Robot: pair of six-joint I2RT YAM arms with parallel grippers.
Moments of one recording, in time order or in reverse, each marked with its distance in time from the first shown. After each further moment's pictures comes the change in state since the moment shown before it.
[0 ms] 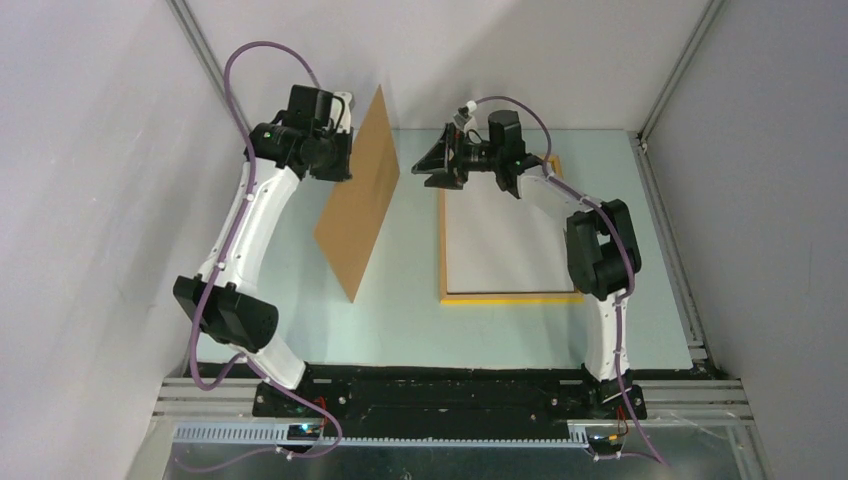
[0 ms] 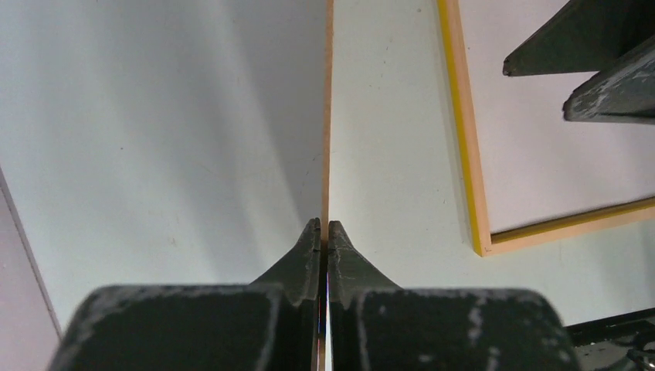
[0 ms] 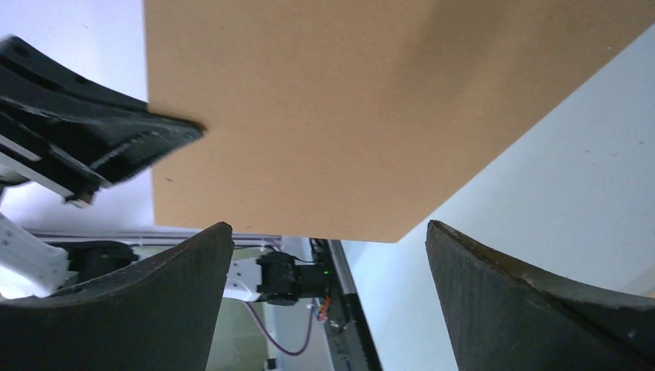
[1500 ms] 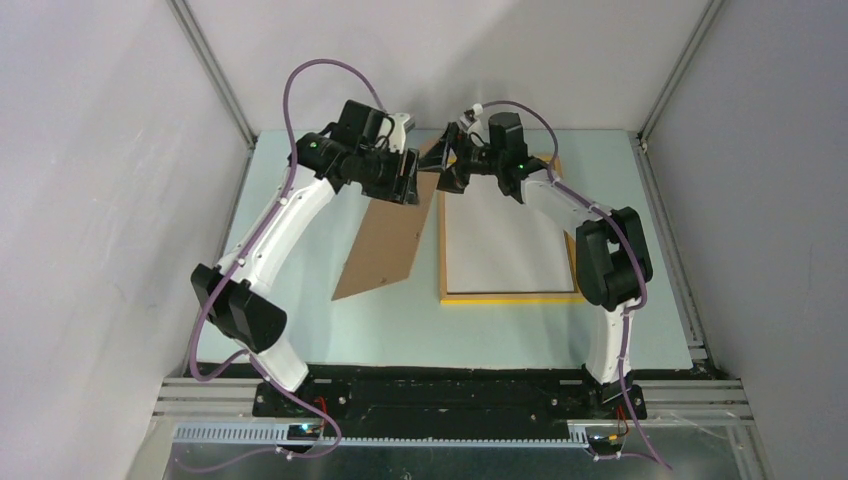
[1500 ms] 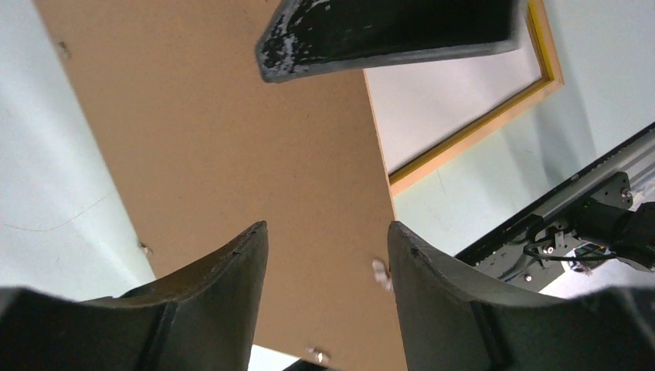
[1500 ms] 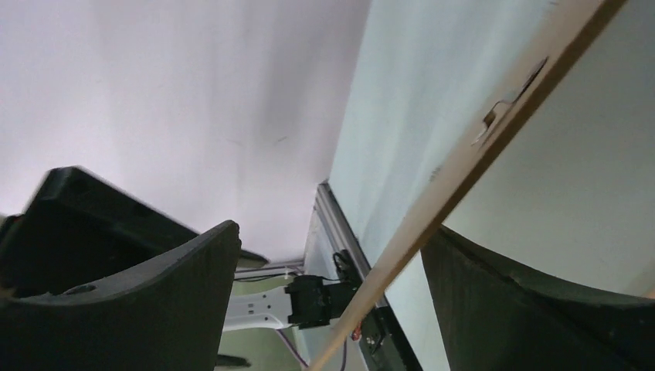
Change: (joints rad) left arm -0.214 0.031 -0.050 0.050 0.221 -0.071; right arm 0.021 -0.114 -0.076 0.011 0.116 0.163
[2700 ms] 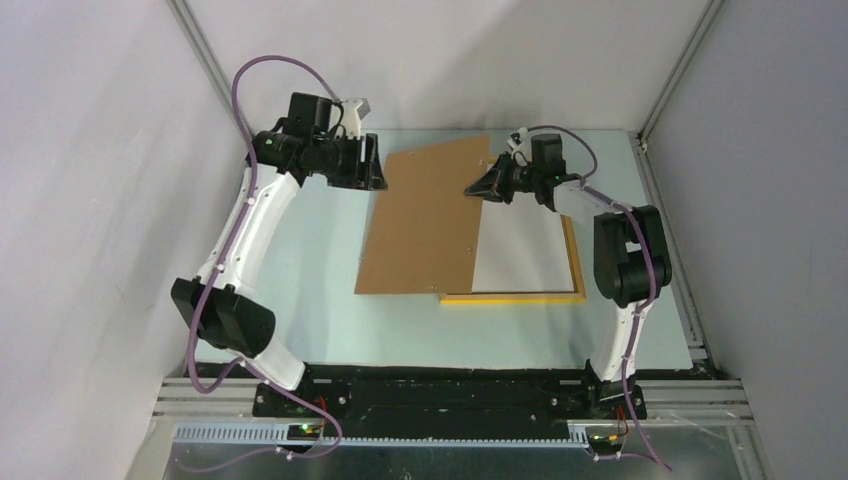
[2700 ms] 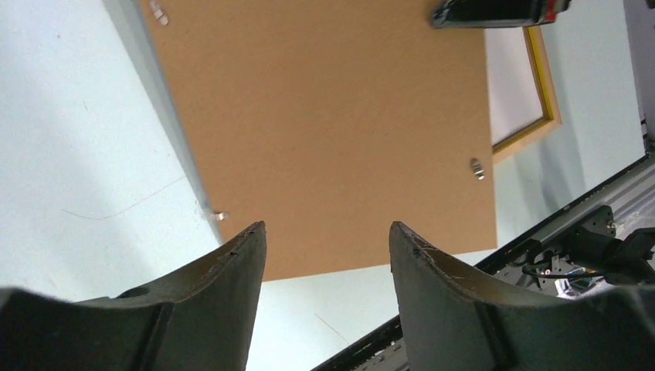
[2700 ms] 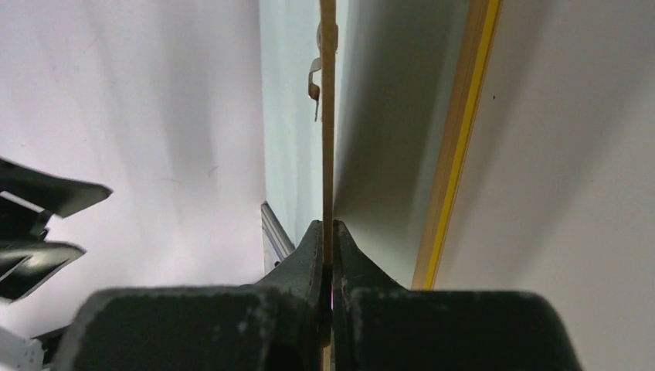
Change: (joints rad) left arm 0.204 -0.062 -0.044 0.028 0.121 0.047; right arm -0.188 -0.016 -0.216 -0.110 0.038 -0.181
